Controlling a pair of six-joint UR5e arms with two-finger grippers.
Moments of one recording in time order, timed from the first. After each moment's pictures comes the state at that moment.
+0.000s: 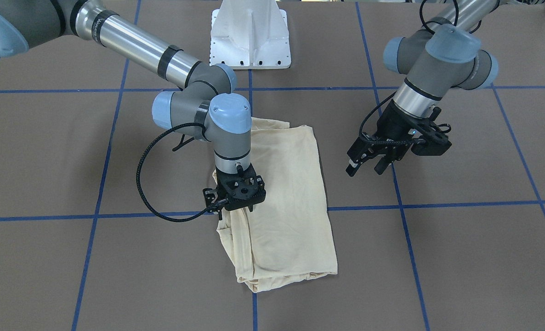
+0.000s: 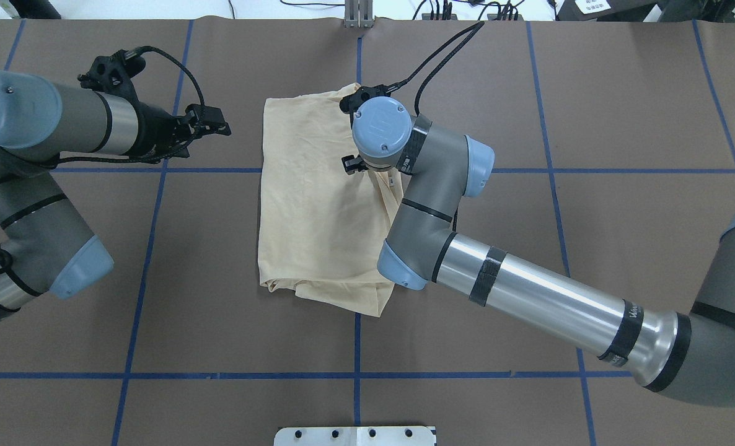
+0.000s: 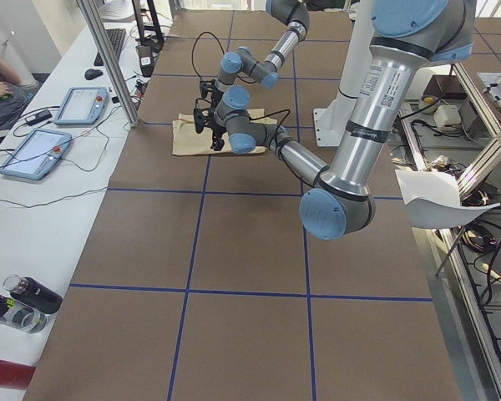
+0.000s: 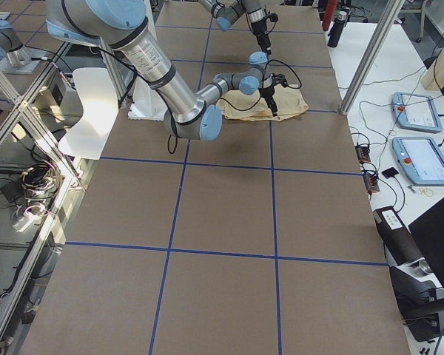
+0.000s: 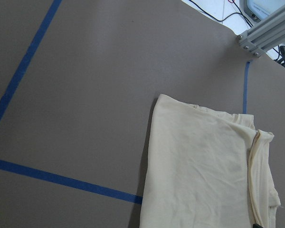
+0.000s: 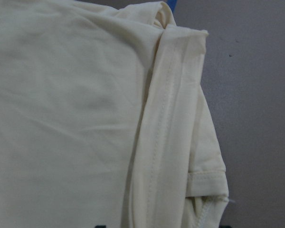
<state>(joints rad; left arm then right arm) -0.80 -1.93 -1.71 -2.25 -1.88 -1.49 0.58 -0.65 1.13 -1.25 1.61 0.85</state>
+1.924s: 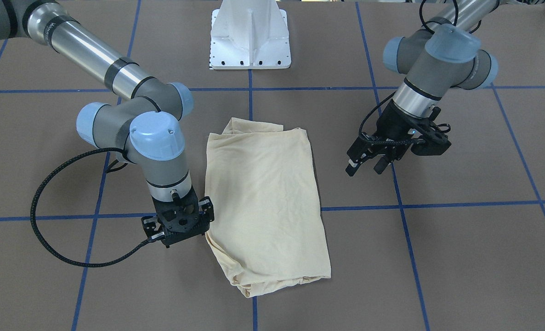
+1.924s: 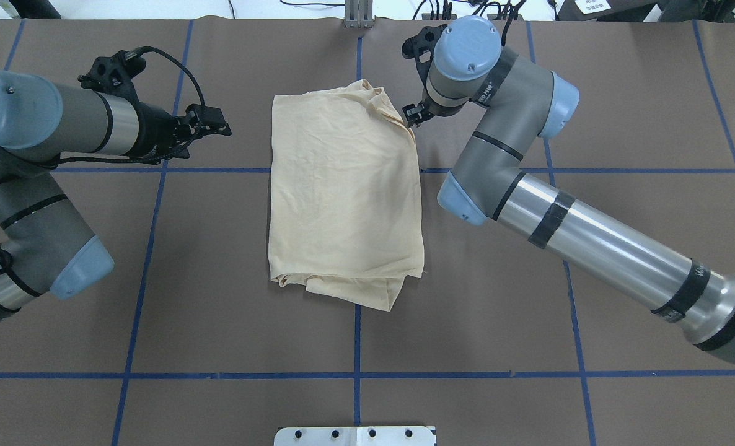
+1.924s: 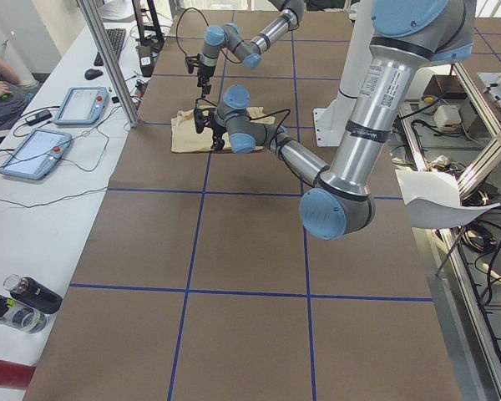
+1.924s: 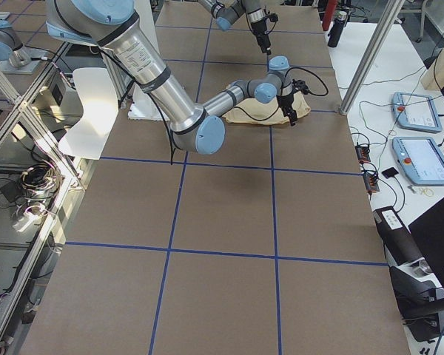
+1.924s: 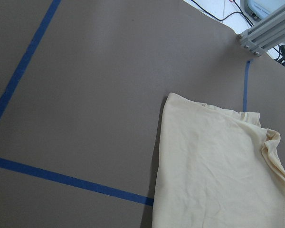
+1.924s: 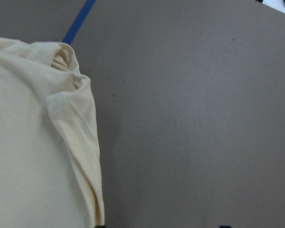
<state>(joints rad) -0.80 -1.93 -1.71 -2.25 -1.89 -1.50 0.75 -0.71 1.20 -1.26 1.75 0.66</state>
